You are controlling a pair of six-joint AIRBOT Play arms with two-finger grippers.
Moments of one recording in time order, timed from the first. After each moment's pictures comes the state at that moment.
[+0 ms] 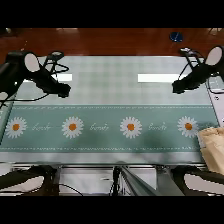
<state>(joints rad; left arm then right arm) -0.19 -1.38 1.28 1.53 -1.31 -1.47 0.01 -1.40 1.36 -1.57 1.34 1.30</state>
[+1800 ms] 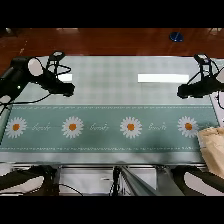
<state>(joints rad) -0.20 -1.36 1.22 1.46 -1.16 -1.51 -0.12 -1.21 1.08 -1.47 1.10 1.40</state>
